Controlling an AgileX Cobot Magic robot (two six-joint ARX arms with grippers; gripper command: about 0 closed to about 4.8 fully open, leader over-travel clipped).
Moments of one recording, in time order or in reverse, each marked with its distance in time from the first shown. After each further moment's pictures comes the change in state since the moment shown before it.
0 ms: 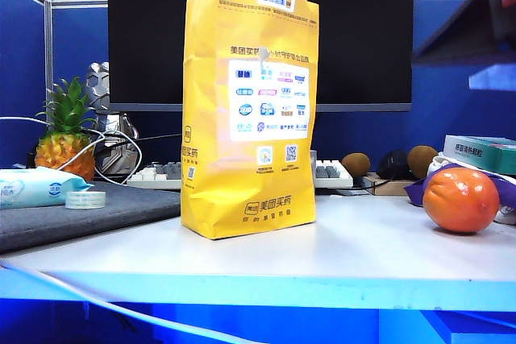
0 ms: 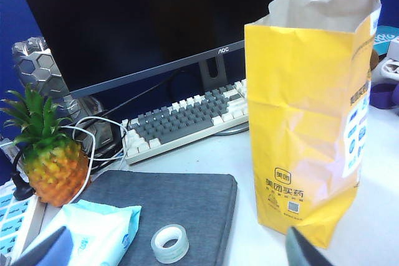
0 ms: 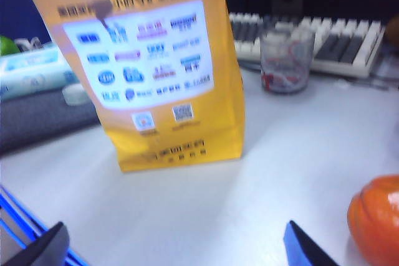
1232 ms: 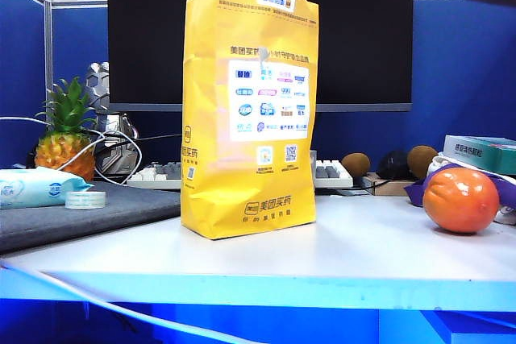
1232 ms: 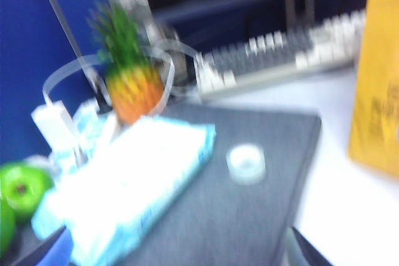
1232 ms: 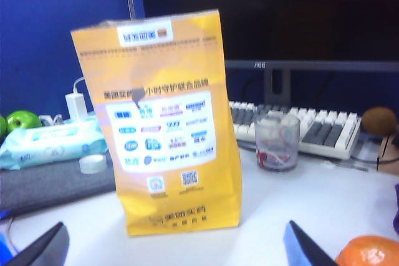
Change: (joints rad) left arm 0.275 -0.284 -0.212 -0.125 0.026 0.000; right arm -0.017 -0.518 -0.148 -0.081 0.001 0.002
